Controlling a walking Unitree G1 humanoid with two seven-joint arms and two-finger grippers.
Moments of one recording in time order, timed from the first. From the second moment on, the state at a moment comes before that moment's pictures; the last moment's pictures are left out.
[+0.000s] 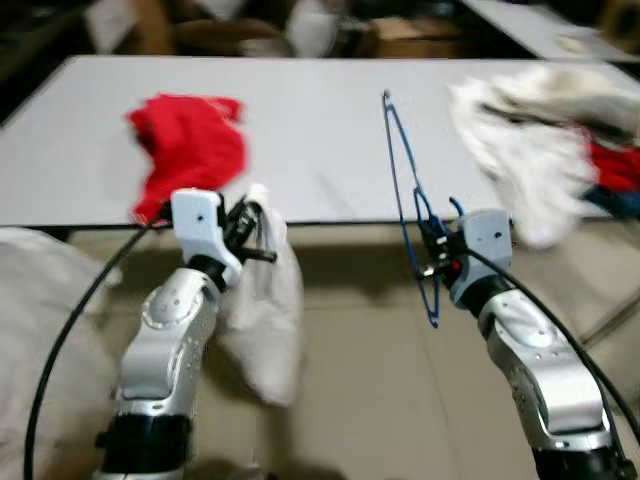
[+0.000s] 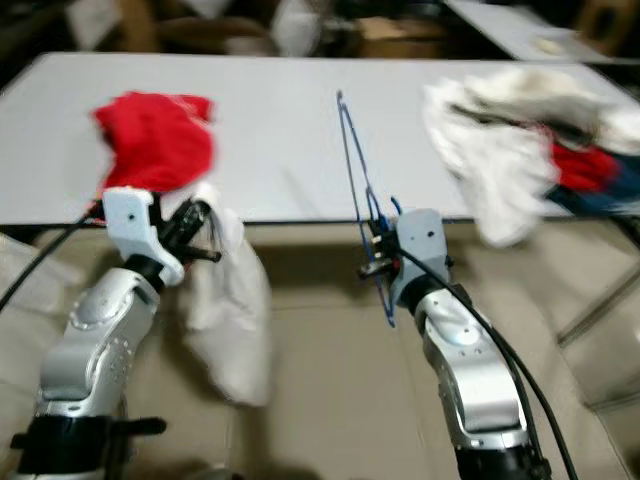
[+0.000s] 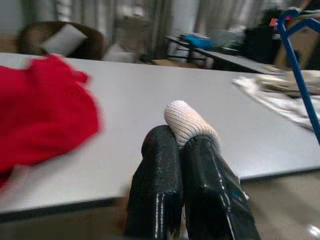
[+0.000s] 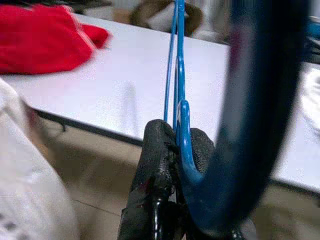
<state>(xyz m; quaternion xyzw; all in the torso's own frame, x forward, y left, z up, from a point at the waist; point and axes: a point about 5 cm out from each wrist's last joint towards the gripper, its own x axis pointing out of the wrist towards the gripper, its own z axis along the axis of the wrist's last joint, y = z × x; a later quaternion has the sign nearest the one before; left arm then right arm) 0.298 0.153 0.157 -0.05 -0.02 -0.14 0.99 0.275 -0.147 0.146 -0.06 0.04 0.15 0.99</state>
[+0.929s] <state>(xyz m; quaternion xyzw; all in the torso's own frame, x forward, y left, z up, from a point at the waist) 0.380 0.187 0.253 0.06 -0.10 -0.18 0.98 0.210 -0.217 0.203 -0.16 0.18 0.56 0.79</state>
